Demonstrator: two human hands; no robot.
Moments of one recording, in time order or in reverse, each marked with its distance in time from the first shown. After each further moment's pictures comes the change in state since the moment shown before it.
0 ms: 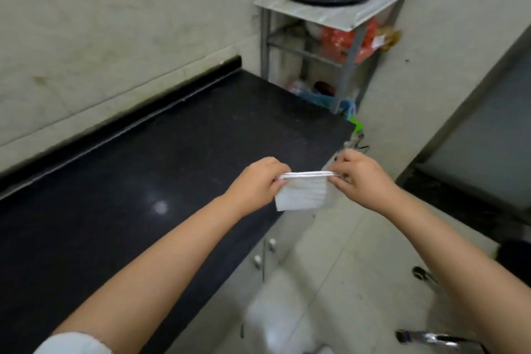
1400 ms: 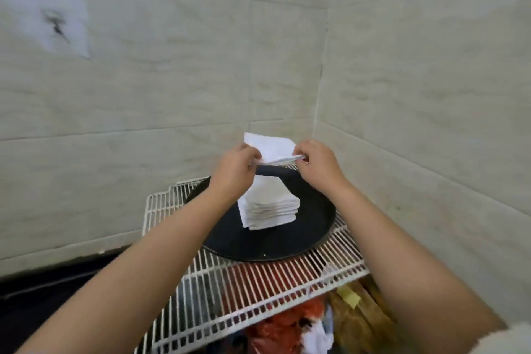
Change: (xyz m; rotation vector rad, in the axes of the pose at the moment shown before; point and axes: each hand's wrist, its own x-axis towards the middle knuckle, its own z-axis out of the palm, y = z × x) left_hand 0.770 -0.005 -0.097 0.212 0.692 -0.565; right_hand 0.679 0.429 -0.240 0.259 0.235 -0.419
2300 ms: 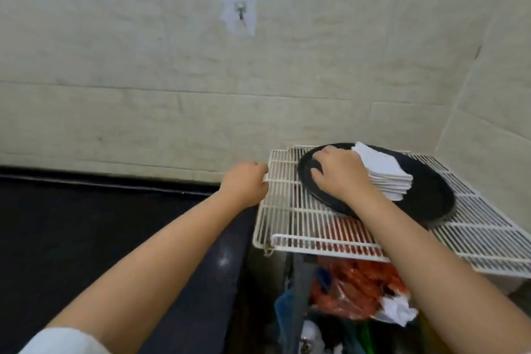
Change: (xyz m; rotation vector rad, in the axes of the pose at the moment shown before) left_hand -0.158 -0.057 -0.086 0.527 -0.246 -0.424; right_hand -0.073 -0.115 0.048 -0.313 -0.335 -0.425
